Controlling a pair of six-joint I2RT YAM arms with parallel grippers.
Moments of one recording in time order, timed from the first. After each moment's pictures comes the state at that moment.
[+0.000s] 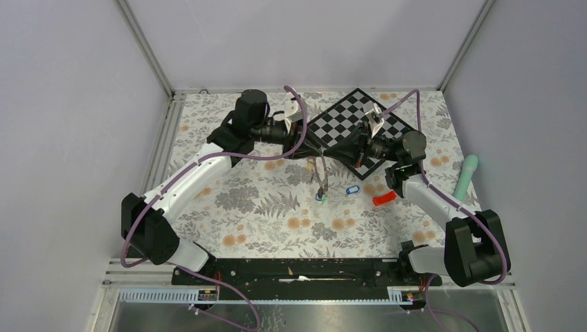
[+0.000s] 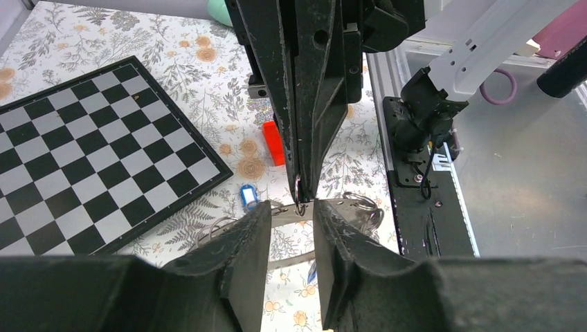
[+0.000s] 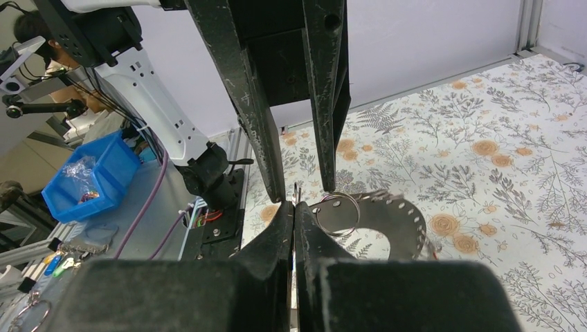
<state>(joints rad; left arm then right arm) -0.59 1.46 1.35 -0.20 0.99 0.14 0.29 1.30 0.71 1.00 -1.16 0.70</state>
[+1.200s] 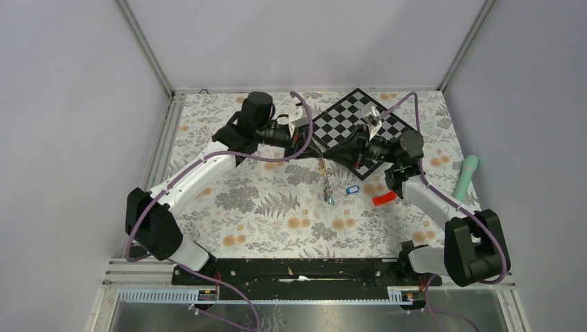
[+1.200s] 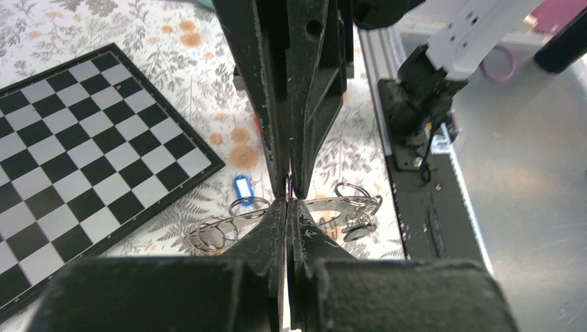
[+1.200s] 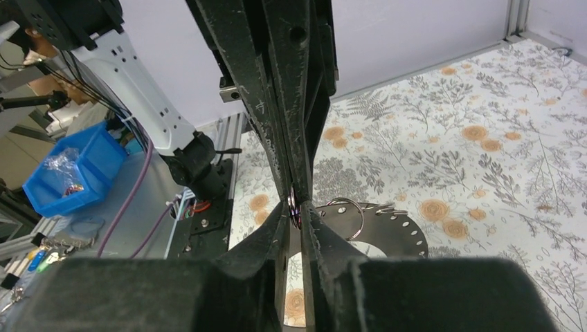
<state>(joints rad) -0.60 1.50 1.35 -0.21 1.03 0.17 0.28 1.31 0.70 0.96 -1.15 0.64</state>
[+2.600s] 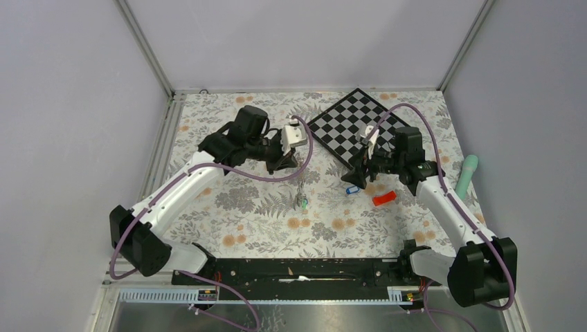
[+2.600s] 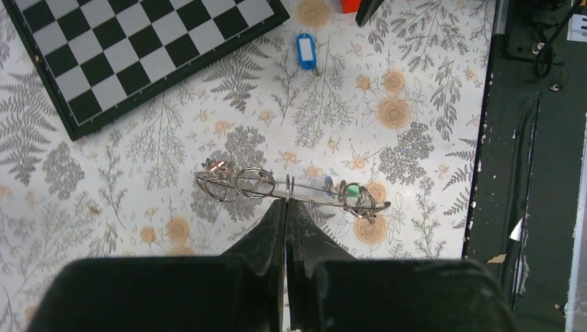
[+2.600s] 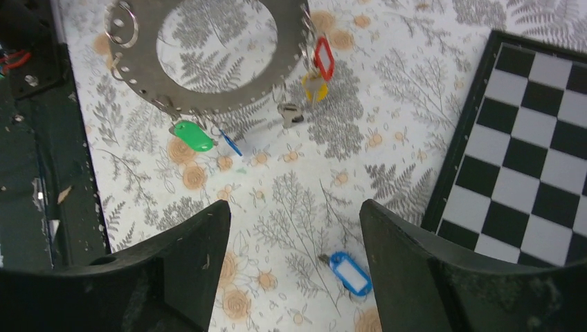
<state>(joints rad) -0.62 1.39 1.33 -0.65 0.62 0.51 0.20 1.16 0.82 -0.30 -0.93 -0.43</state>
